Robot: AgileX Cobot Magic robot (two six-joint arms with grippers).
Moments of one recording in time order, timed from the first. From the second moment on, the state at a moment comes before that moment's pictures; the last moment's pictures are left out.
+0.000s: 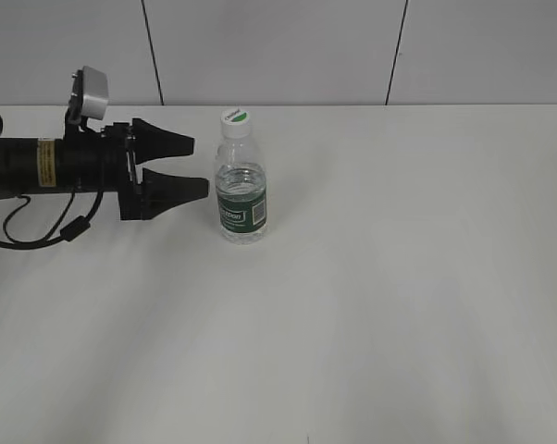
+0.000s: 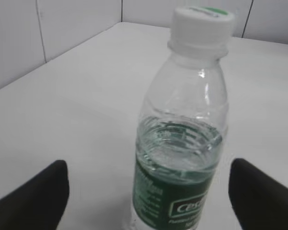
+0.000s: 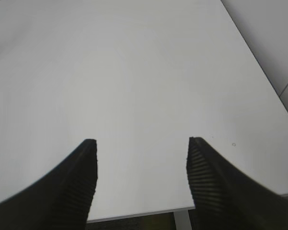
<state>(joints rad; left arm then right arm) -0.01 2.22 -1.16 1.47 -1.21 -0.69 0.08 -0.01 -0.51 -0.10 1.09 0.01</state>
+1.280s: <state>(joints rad) -0.16 2.36 -1.24 1.37 -1.19 -0.70 0.08 -0.01 -0.51 -0.11 1.09 0.01</state>
